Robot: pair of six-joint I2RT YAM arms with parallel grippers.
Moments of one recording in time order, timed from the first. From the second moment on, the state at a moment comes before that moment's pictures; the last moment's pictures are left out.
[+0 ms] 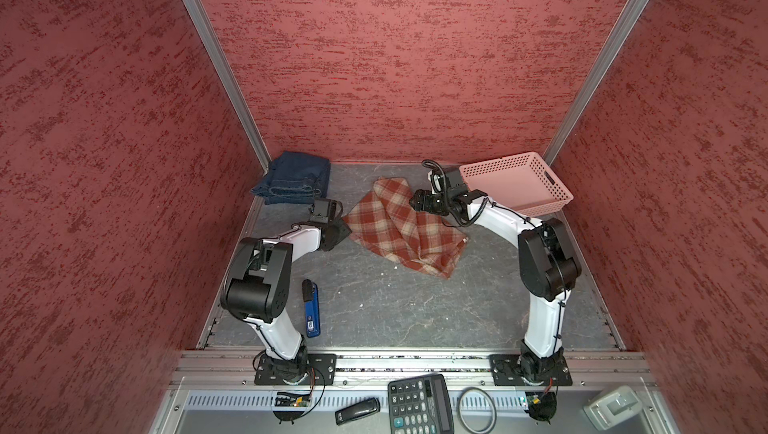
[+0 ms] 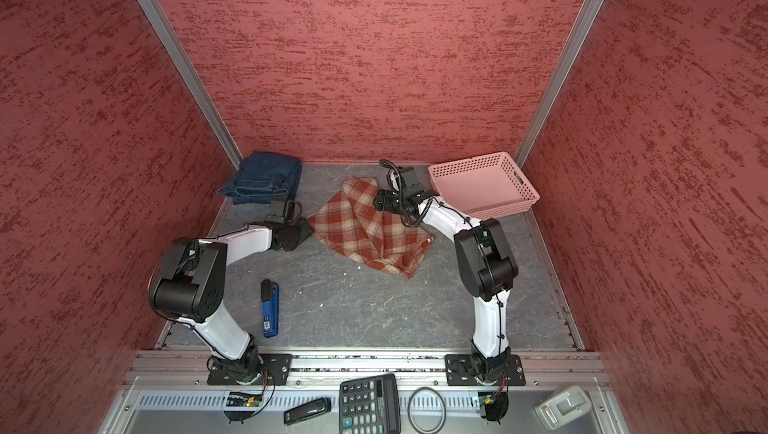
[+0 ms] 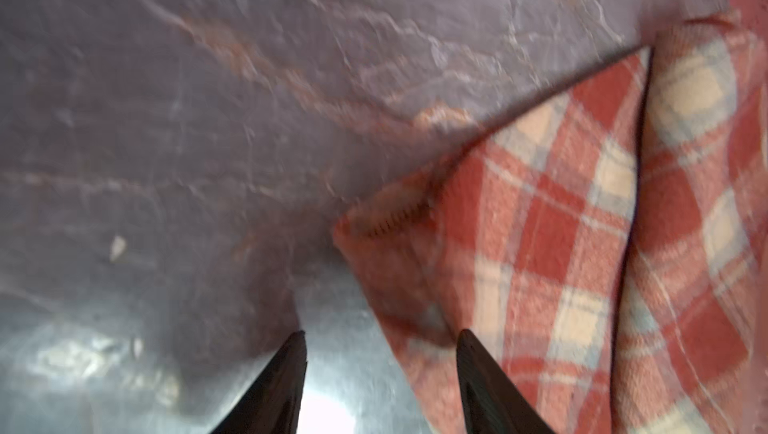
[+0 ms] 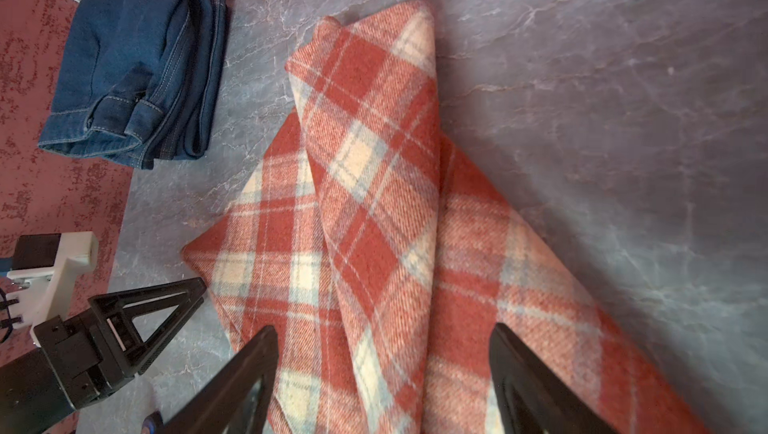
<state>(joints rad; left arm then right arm) -0.14 1.74 0.93 -0.18 0.05 -0.81 0.43 2.00 1.50 -0.27 -0.25 0.53</state>
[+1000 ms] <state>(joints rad) -0.12 1.79 0.92 -0.09 0.08 -0.82 0.38 2.60 2.13 -0.08 -0.42 0.56</state>
